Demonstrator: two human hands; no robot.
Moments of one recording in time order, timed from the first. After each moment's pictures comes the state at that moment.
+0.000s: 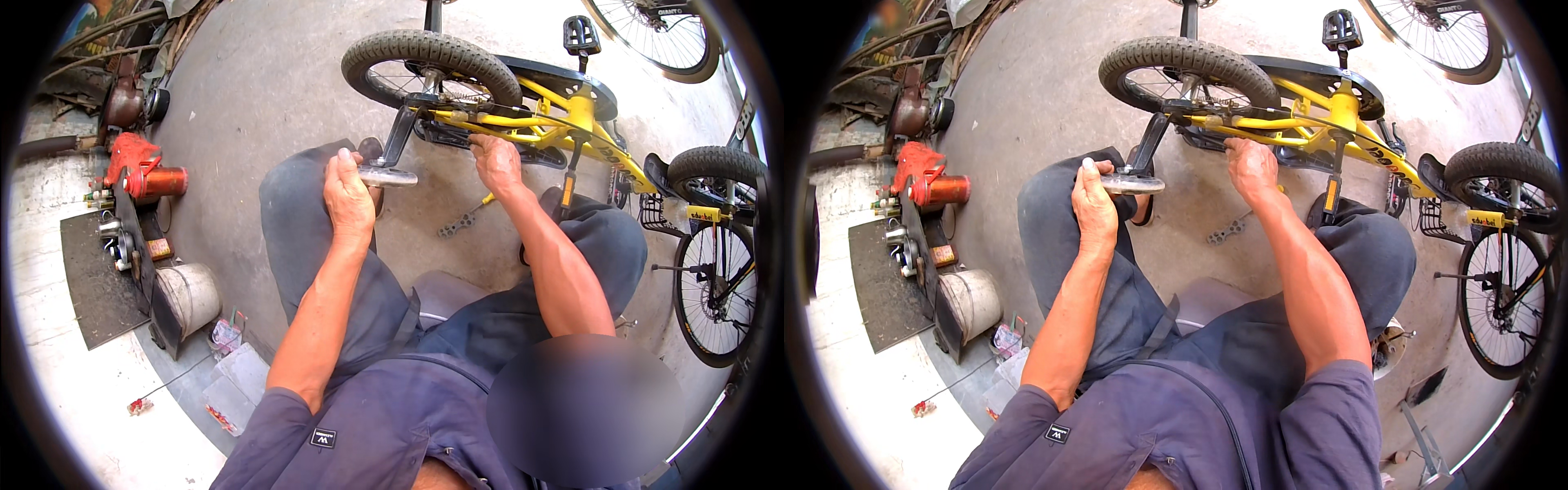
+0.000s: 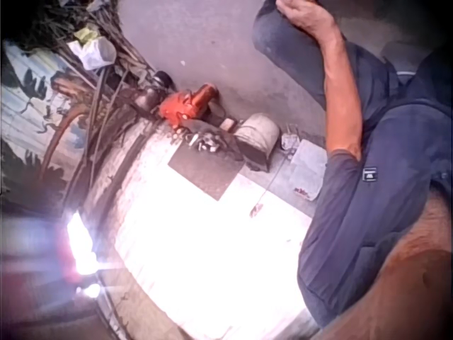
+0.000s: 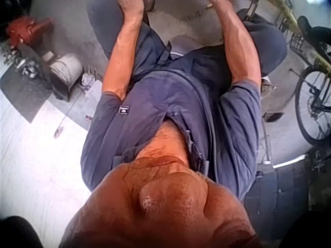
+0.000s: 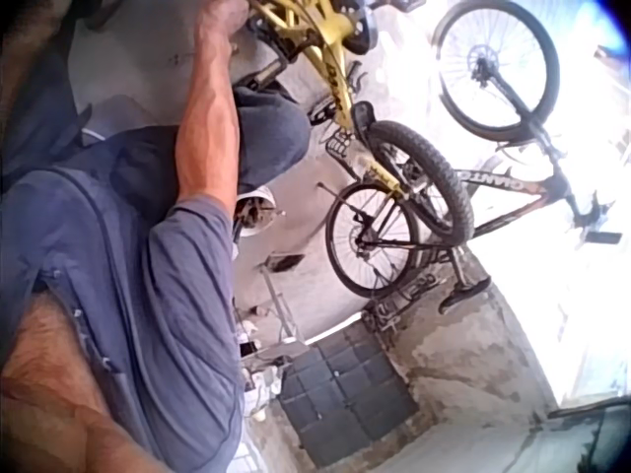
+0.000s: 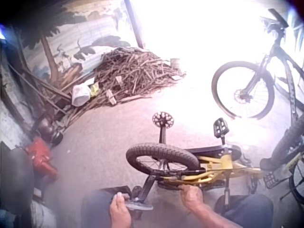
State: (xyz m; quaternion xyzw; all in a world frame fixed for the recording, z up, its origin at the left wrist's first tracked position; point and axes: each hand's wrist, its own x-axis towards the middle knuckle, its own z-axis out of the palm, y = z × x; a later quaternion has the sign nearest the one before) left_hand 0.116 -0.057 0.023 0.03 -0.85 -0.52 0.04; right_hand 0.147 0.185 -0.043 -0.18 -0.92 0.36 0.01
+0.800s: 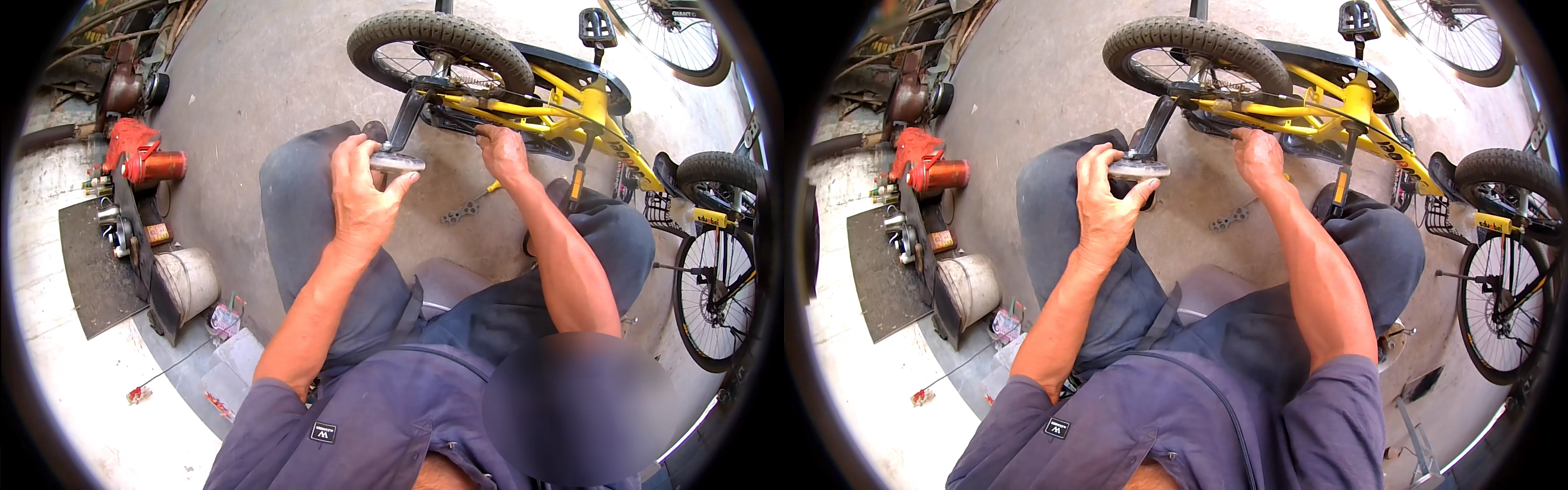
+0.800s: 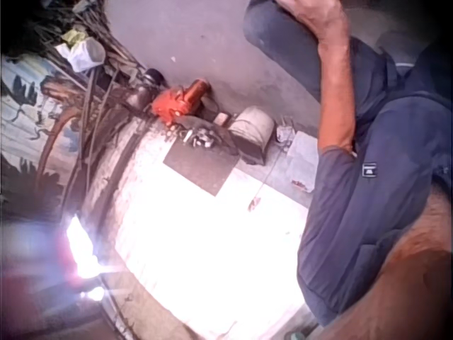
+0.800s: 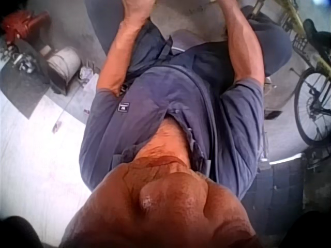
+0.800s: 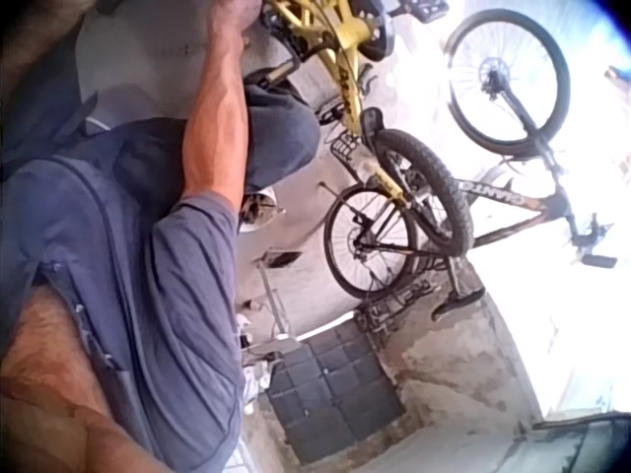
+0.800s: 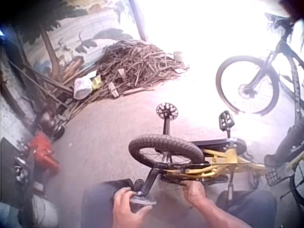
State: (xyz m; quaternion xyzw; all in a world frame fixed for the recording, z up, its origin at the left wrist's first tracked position) left_hand 0.141 -0.055 0.060 -0.19 -0.92 -0.34 0.07; right_hand 0.146 0.185 -0.059 -0.18 -0.91 0.37 -0.01
